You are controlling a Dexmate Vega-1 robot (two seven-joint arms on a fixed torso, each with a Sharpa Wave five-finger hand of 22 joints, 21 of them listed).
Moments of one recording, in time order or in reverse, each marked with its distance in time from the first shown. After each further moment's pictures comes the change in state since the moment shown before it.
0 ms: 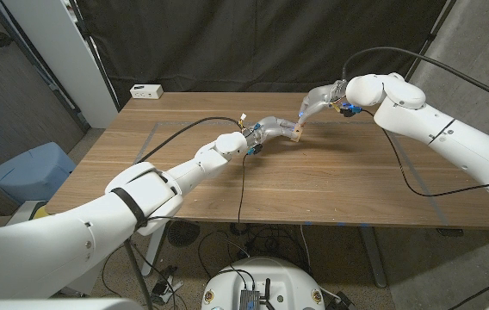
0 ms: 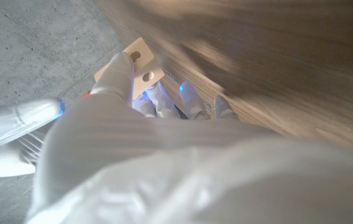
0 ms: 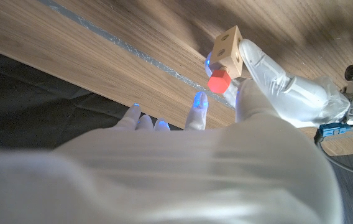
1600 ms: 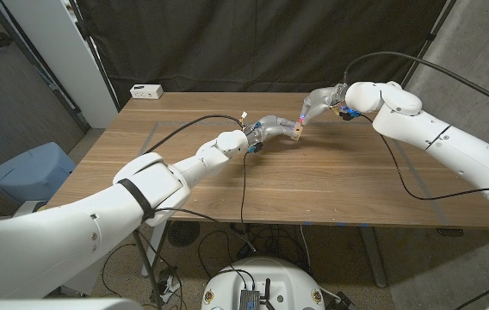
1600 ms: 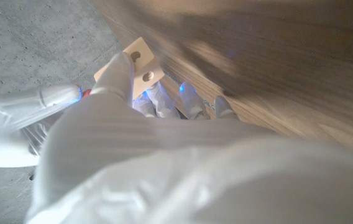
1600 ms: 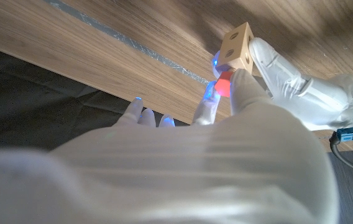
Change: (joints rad) left arm -0.052 -0.051 0.011 0.127 -0.007 -0.040 -0.008; left_hand 0.000 0.000 0.000 0.000 0.003 0.002 0.001 -0.006 0.000 -0.001 0.001 0.001 0.000 0.000 0.000 0.000 0.000 0.000 0.000 0.000 0.000; right arm -0.026 0.013 -0.003 0.037 -0.006 -0.007 -0.104; right_hand 0.123 -0.015 0.034 0.014 0.015 0.235 -0.050 0.066 -0.003 0.100 -0.066 0.027 -0.002 0.094 -0.057 0.025 -0.008 0.079 -0.025 0.008 0.000
